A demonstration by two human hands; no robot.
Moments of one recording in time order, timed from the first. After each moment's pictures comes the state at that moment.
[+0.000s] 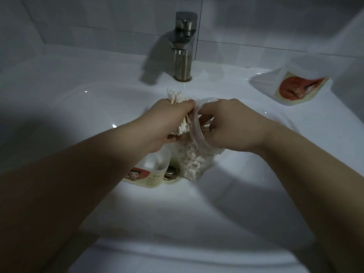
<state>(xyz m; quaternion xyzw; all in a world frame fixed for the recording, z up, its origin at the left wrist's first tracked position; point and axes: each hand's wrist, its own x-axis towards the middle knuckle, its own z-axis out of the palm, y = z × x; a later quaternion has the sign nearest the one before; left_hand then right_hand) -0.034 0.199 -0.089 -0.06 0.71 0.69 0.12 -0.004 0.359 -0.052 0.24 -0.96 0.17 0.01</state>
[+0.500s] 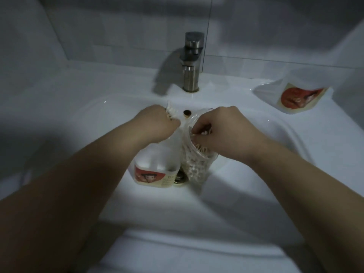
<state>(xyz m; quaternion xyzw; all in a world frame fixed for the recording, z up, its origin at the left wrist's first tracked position) -0.035 0.154 -0.072 0.00 0.95 0.32 0.04 0.003 0.341 -0.055 0.22 -0.95 0.21 0.07</state>
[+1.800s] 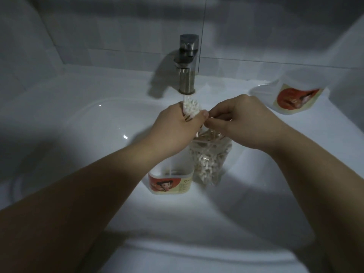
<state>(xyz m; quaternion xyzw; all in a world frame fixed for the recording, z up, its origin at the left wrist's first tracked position) -0.010 0.196 -0.072 0.10 0.86 0.49 -0.05 -0.007 0.379 -0.041 0.17 -0.93 0.30 0.07</state>
